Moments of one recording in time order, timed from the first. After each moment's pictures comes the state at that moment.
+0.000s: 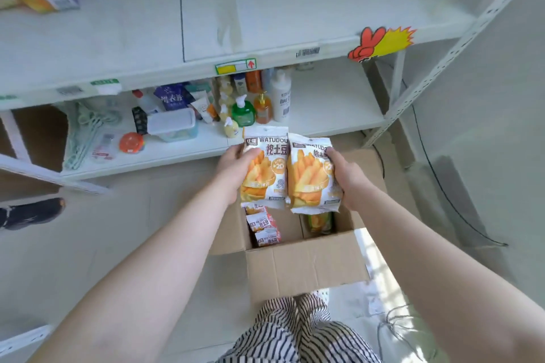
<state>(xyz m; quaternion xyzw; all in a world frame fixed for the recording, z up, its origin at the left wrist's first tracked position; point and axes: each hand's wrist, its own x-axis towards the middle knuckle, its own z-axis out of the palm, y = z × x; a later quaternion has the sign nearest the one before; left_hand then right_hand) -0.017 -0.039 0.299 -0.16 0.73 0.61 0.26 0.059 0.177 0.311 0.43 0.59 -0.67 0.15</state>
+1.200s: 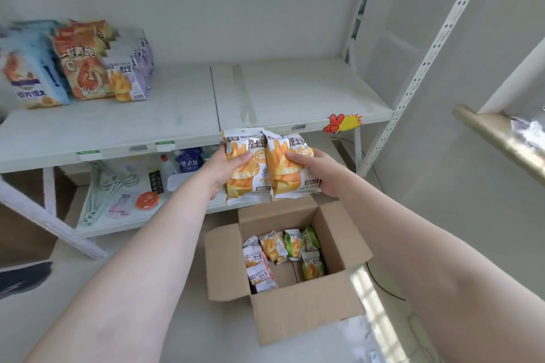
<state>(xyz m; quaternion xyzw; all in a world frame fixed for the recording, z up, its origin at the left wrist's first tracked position) 0.015 -0.139 0.485 0.04 0.73 0.63 0.26 0.096 0.079 0.499 0.23 0.67 -0.70 0.09</state>
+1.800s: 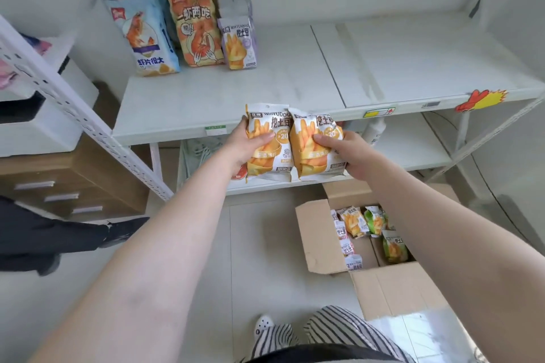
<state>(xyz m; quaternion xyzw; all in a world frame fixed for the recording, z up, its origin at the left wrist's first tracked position) -0.130 -0.432 0.458 0.00 0.76 0.61 0.23 -0.056 -0.198 0.463 0.23 0.66 -0.71 0.11</state>
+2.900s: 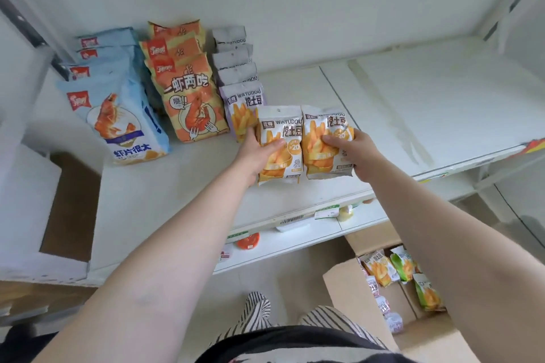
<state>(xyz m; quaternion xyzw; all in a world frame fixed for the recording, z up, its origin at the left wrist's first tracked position) -0.422 -0.404 0.440 0.02 0.73 0.65 0.23 -0.337 -0.197 0.453 0.30 0.64 -0.71 -0.02</state>
